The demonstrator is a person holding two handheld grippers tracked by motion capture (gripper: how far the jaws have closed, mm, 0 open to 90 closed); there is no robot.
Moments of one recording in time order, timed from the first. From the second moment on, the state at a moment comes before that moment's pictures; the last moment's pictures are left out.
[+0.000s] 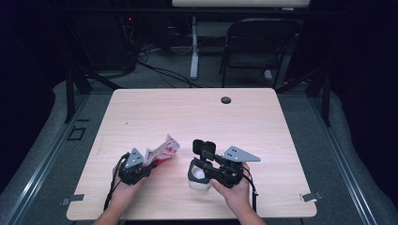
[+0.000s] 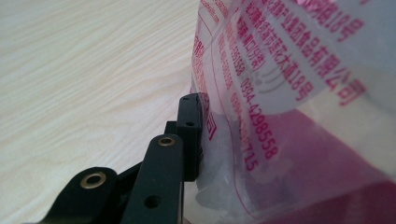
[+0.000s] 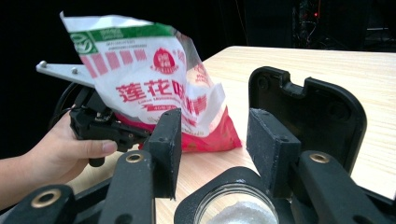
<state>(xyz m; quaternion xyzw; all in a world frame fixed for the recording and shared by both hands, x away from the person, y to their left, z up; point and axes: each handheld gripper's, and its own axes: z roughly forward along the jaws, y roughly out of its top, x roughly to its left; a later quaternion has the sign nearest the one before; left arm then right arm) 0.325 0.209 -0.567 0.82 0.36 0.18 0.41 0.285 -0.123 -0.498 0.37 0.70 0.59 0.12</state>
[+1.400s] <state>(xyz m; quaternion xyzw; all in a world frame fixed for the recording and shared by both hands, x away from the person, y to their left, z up) 0.315 0.240 -0.542 0.77 0.41 0.19 0.45 0.286 -0.123 -0.502 0.37 0.71 0.58 0.12</state>
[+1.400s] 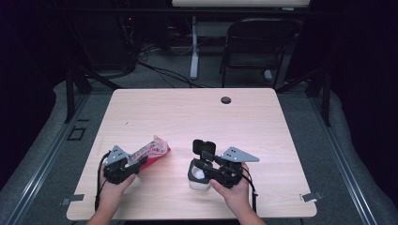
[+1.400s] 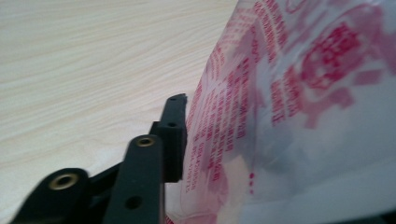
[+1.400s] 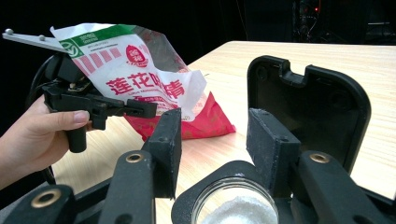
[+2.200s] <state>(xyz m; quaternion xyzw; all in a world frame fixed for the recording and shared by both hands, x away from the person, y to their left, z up) 0.314 0.268 -0.534 0.72 0.46 0.26 0.45 0.287 -0.122 -0.504 0.37 0.71 0.58 0.12</state>
